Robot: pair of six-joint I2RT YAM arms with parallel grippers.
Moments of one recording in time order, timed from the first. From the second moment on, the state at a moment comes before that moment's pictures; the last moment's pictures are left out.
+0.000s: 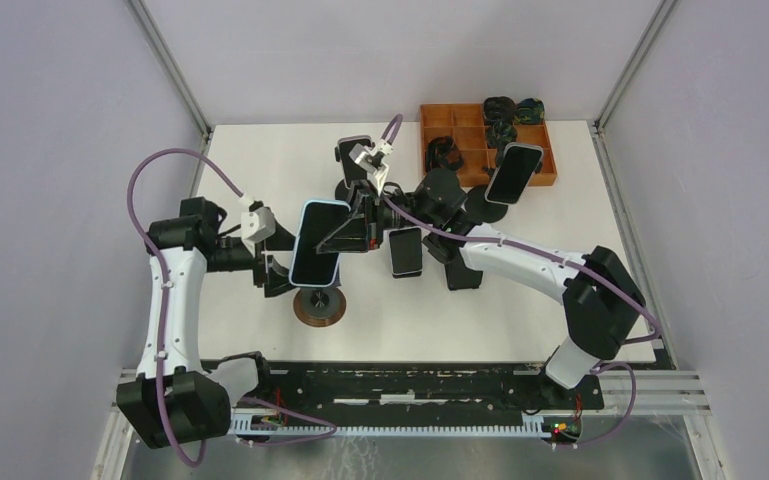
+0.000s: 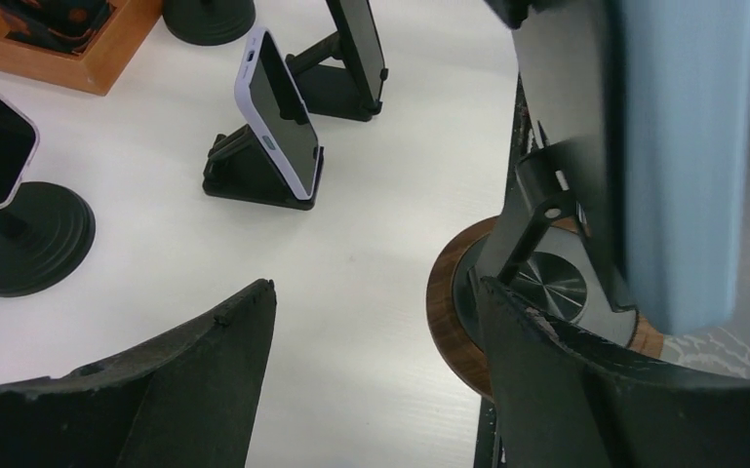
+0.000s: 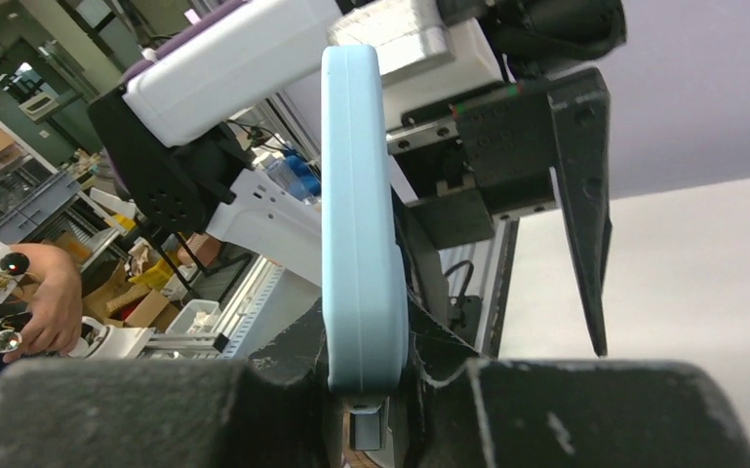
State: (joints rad) left arm 0.18 1.11 1.11 -1.48 1.32 1.43; right arm 0.86 1.64 1.21 0.77 -0.94 0.77
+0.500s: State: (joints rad) left arm 0.13 1.09 1.05 -1.46 1.35 1.40; right arm 0.89 1.67 1.23 0.84 -0.94 0.81
